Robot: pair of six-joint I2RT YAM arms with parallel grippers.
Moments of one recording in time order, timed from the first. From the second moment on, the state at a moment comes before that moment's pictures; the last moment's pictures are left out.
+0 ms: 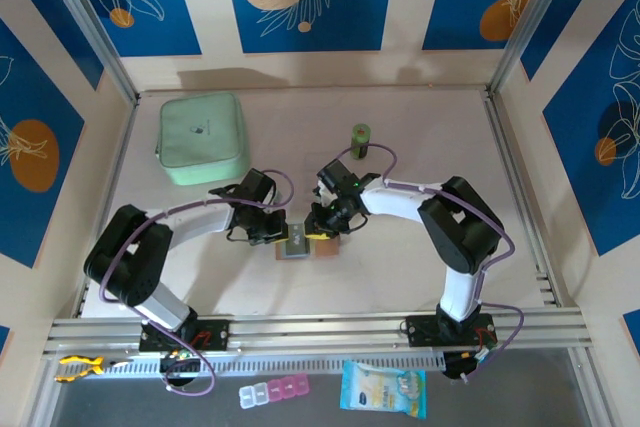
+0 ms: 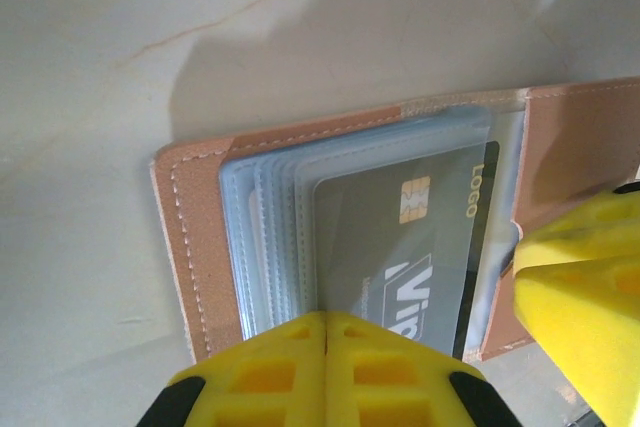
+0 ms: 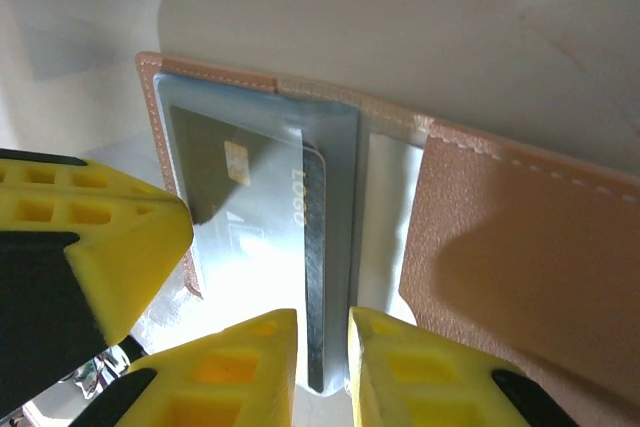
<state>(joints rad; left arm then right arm) -0.57 1.57 0.81 -0.45 0.39 -0.68 0.72 1.82 1.07 -0.44 -0.52 0.73</state>
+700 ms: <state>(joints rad) -0.57 1.55 0.77 -0.46 0.38 -0.68 0.70 1.79 1.01 -0.32 -0.62 0.77</state>
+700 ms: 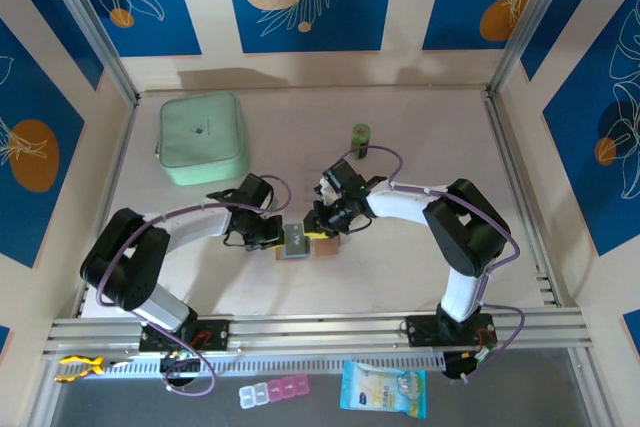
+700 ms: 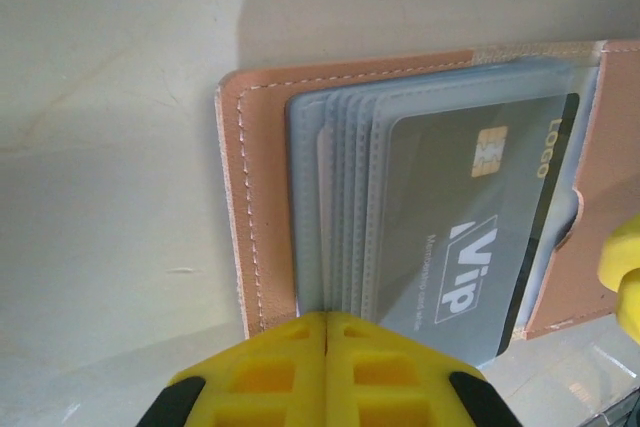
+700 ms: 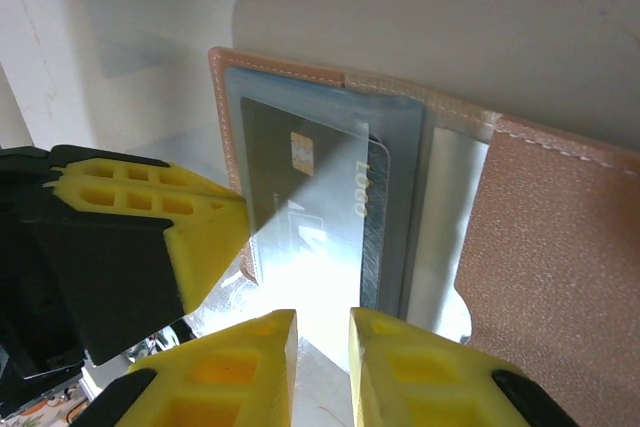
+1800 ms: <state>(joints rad) -0.57 1.54 0.77 -0.47 0.37 -0.68 0.69 1.85 1.02 -0.34 -0.62 0.76</state>
